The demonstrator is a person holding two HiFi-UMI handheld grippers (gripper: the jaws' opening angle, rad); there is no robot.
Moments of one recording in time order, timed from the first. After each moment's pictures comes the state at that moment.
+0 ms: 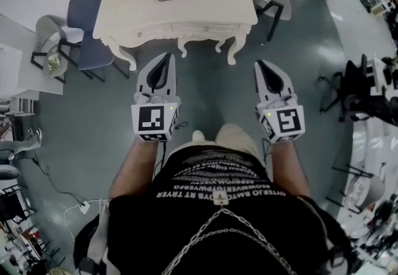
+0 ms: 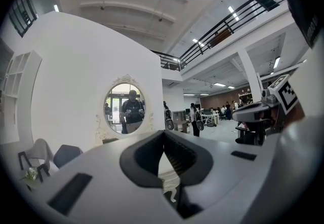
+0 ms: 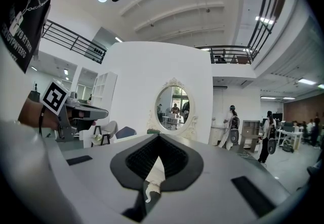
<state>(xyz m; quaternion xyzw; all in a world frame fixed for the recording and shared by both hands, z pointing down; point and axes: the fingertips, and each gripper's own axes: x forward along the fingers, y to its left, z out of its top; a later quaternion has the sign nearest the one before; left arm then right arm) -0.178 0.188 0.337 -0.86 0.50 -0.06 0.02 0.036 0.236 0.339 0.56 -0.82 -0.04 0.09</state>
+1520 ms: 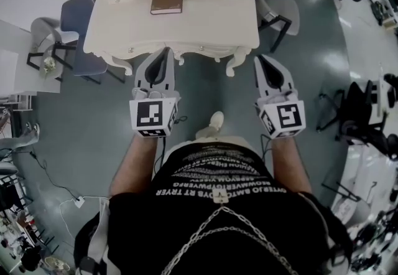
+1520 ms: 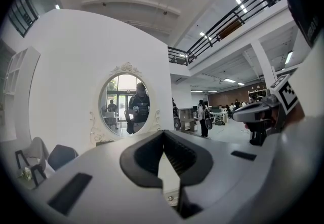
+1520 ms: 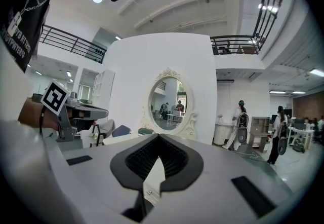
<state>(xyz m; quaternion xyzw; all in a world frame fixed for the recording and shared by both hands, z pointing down) -0.110 0.003 0.350 -0.84 0.53 -0.08 0.00 0.108 0.033 0.350 0.53 -0.84 -0.02 0.10</state>
